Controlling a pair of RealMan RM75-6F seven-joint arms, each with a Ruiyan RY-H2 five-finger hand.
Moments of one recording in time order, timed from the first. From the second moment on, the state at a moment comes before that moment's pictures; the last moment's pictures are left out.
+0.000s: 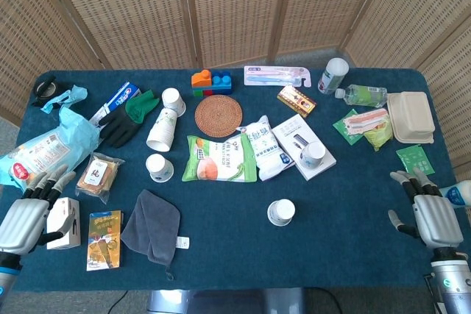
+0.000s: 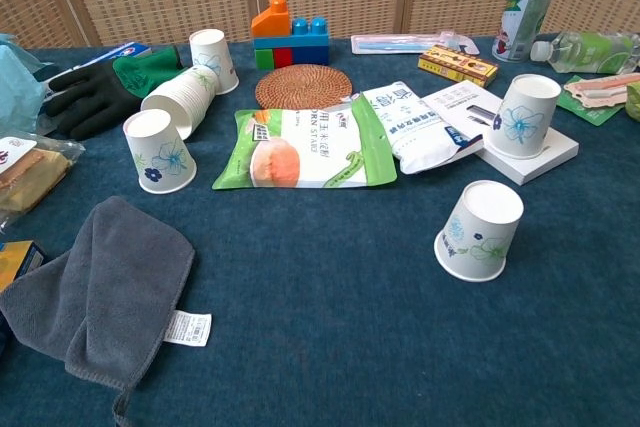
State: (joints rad) left arm -0.14 -0.95 0.01 -1.91 1.53 1.34 0.05; right arm 0.14 -1.04 0.07 -1.73 -1.43 1.36 0.01
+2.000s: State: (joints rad) left arm -0.77 -1.35 -0.12 -1.56 1.01 0.76 0.22; right arm 0.09 -0.98 0.06 -1.80 -1.37 1.39 -0.01
